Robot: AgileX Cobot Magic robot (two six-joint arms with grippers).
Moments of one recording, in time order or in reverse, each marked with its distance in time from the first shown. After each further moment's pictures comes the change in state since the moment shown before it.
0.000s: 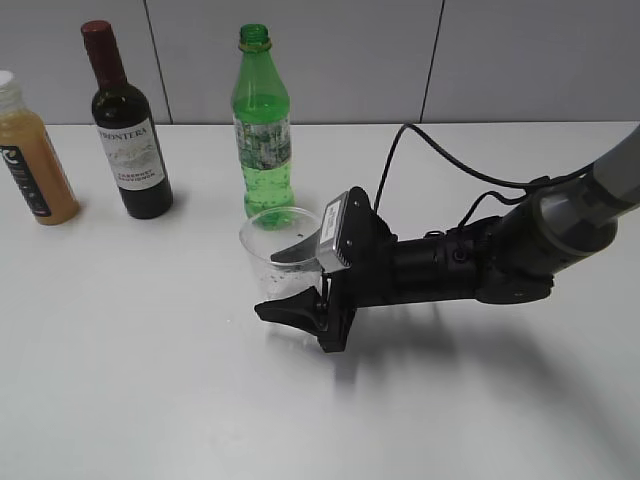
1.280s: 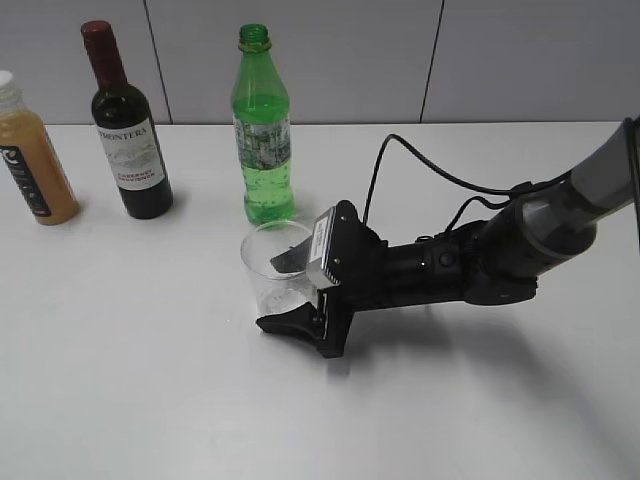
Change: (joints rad) left arm 0.000 0.000 0.000 0.000 0.000 0.000; right arm 0.010 0.058 -0.054 -0.001 0.054 -0.094
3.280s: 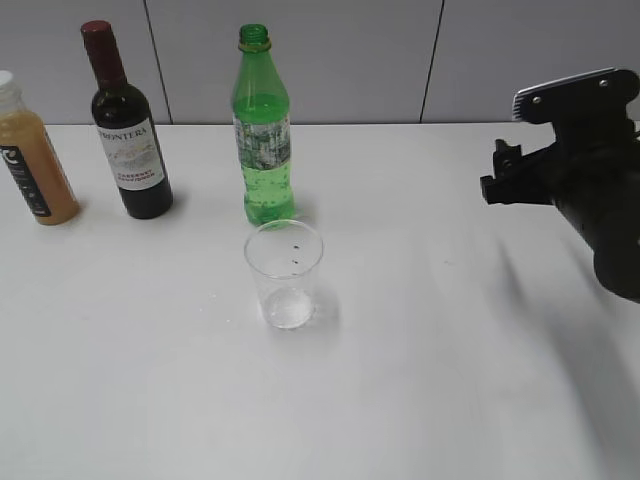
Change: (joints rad) left arm 0.000 0.000 0.000 -0.002 0.000 0.005; right arm -0.034 -0.574 0.453 1.746 0.073 -0.887
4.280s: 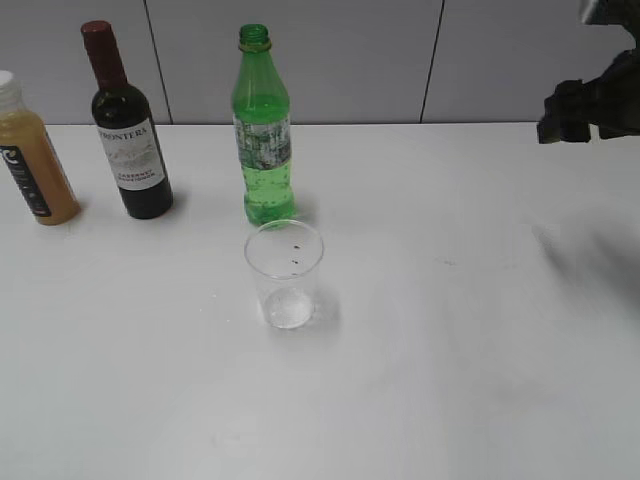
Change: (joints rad) left arm 0.000 0.000 0.000 -0.001 0.000 0.000; right arm -0.373 -0.047 -0.519 -0.382 1.219 0.383
